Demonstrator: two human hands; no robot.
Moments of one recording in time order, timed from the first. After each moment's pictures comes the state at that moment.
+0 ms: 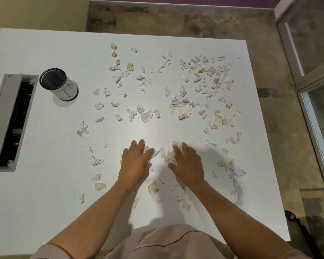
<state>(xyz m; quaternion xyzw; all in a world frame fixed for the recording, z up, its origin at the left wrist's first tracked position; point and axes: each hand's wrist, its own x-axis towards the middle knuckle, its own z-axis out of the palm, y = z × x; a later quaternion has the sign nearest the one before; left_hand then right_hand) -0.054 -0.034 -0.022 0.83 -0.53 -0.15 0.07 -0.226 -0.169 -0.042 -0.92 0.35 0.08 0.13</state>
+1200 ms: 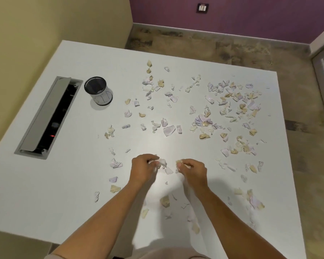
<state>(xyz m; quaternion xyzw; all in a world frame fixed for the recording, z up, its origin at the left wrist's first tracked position) -0.032 -0.034 0.010 0.86 -0.14 -0.30 0.38 -0.168 -0.168 -0.008 -0.63 0.48 -0.08 0.60</state>
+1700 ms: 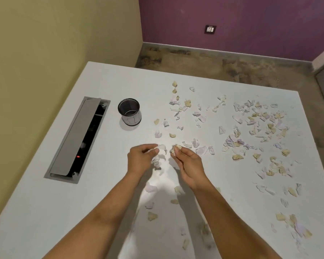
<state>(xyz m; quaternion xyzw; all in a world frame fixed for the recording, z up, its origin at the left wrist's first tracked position) 0.131 0.014 0.051 0.79 -0.03 -0.29 0.54 0.016 -0.105 0.046 -0.30 0.41 -0.17 0.84</state>
